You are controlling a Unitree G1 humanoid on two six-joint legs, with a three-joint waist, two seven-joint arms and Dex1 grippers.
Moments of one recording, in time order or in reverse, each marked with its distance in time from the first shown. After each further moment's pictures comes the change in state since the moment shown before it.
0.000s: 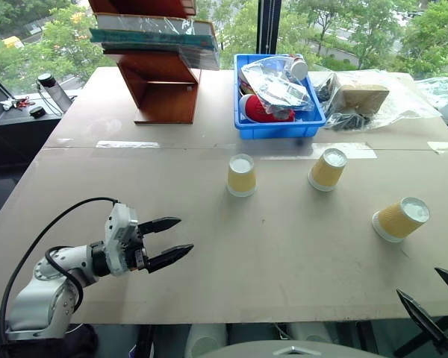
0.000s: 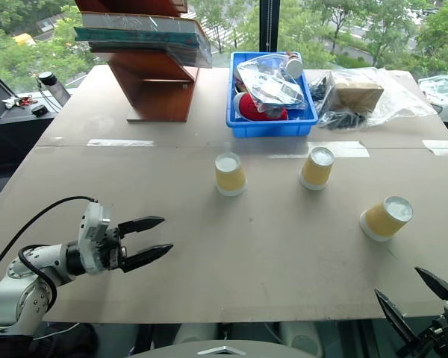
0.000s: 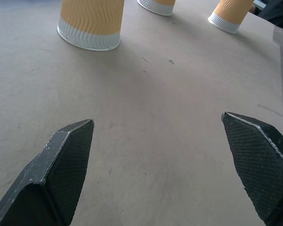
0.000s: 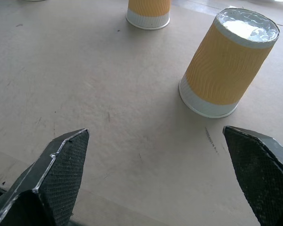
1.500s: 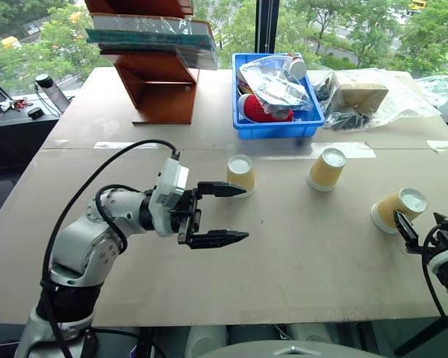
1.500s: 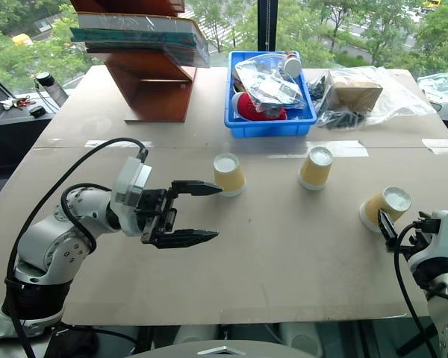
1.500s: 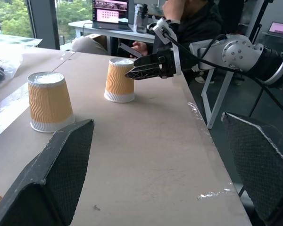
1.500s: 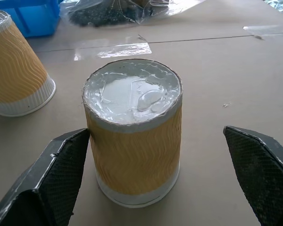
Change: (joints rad) left arm -0.425 -0.021 -0.229 -0.234 -0.150 0.166 -0.020; right arm -0.651 0.005 0.062 0.043 0.047 0.568 -0.556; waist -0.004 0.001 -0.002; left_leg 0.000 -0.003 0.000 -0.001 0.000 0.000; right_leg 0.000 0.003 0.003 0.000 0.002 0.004
